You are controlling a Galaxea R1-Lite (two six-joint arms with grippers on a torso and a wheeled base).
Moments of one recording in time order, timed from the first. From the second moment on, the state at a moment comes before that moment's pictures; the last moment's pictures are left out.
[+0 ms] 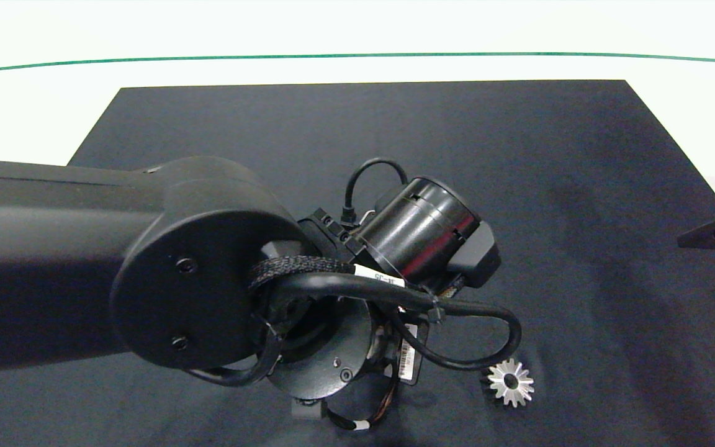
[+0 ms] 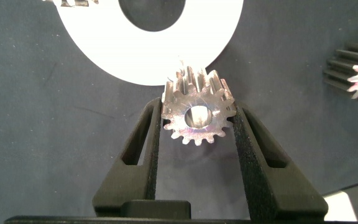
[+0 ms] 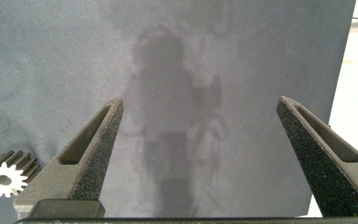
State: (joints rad) left arm -1.04 1.87 -1.58 0.69 0.45 -0.52; right arm 0.05 1.37 -1.39 0.73 -0.21 0.00
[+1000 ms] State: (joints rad) left arm -1.00 1.90 -1.60 0.69 0.47 -0.50; right arm 0.06 1.36 -1.38 0.73 -0.21 0.00
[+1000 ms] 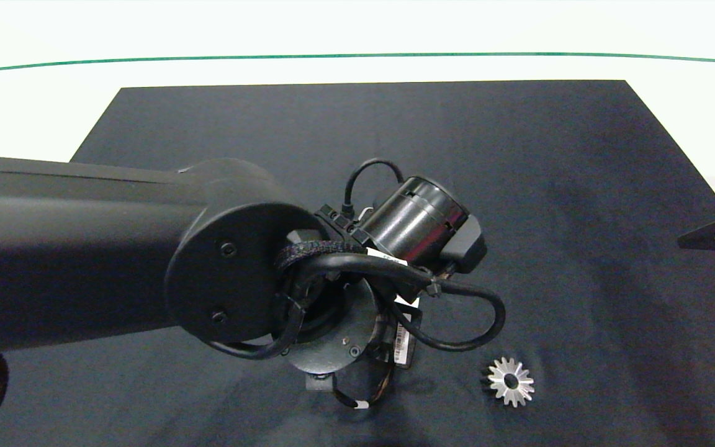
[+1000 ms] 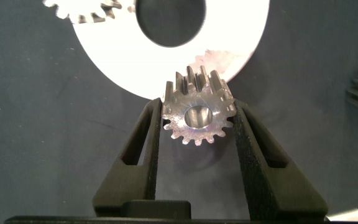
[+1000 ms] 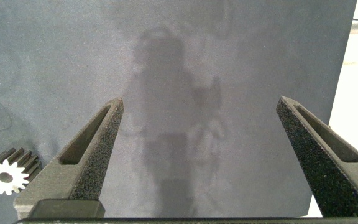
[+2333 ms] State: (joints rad) left arm -0.99 1.93 -1.61 0.69 0.47 -0.50; right arm 0.06 1.36 -1.38 0.73 -0.21 0.00
